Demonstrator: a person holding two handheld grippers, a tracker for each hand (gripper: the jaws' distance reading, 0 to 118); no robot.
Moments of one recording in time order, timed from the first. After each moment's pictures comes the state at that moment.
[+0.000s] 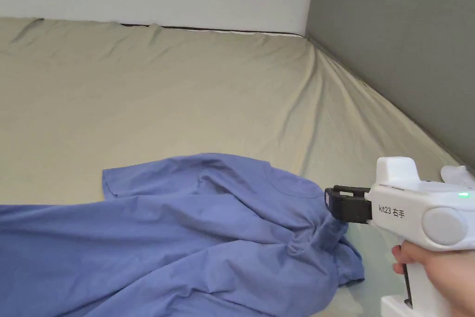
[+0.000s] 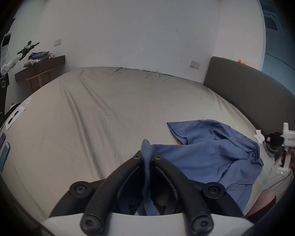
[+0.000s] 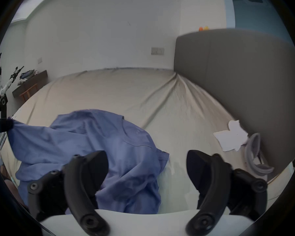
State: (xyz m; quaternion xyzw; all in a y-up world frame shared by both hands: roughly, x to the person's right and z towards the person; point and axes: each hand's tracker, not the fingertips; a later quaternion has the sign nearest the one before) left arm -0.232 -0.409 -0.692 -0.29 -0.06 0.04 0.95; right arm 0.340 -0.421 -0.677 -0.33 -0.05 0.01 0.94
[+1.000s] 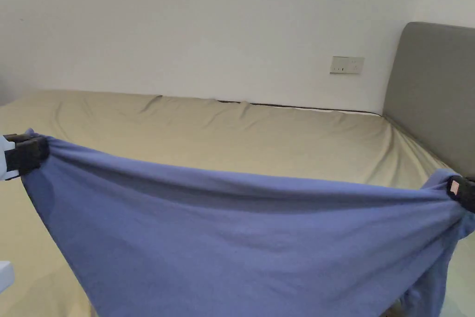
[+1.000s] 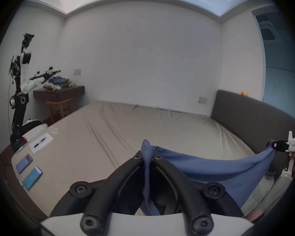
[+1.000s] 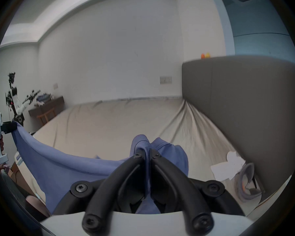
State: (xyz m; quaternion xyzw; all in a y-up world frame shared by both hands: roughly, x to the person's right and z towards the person) left arm -0.321 -0.234 -0.627 -0.14 0.01 0.05 0.99; right arm 0.349 -0.255 -0.617 -0.16 0.01 -0.02 0.99
